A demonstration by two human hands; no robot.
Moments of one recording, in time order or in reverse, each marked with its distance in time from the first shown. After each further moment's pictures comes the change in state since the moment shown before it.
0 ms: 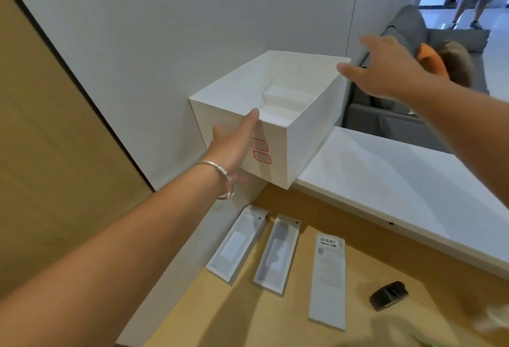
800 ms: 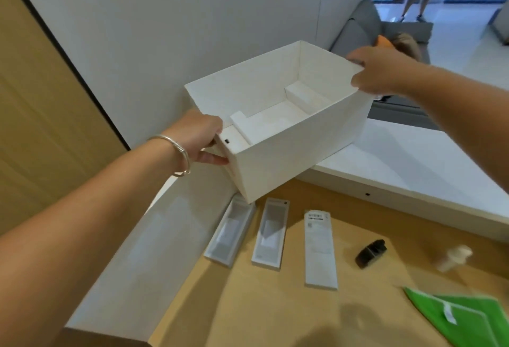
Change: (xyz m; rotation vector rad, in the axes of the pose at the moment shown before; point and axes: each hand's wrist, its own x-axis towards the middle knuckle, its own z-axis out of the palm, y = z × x) left_hand 0.000 0.002 -0.061 0.034 -0.216 0.112; right_hand -0.063 -0.016 -0.027 -0.104 -0.158 0.064
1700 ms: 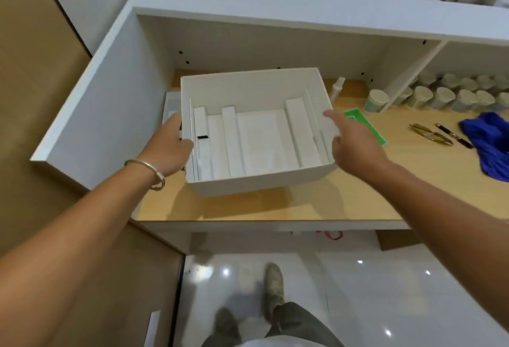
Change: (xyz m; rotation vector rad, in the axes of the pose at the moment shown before) left_hand -0.134 -0.242 -0.054 0.487 -0.459 0.359; right_hand -0.451 -0.079 0.158 -0.006 0.087 0.488
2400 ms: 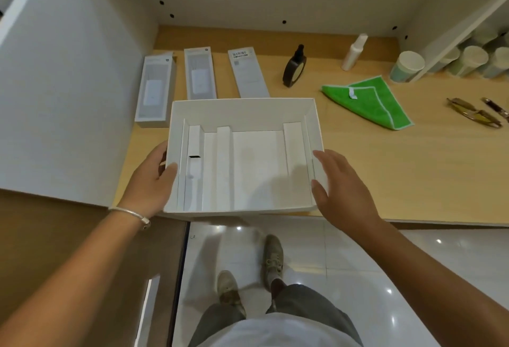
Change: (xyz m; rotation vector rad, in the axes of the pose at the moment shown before) left_hand -0.019 -0.052 0.080 -0.016 0.041 -0.191; right_hand -0.048 0.070 0.080 0.142 -0.212 -0.042
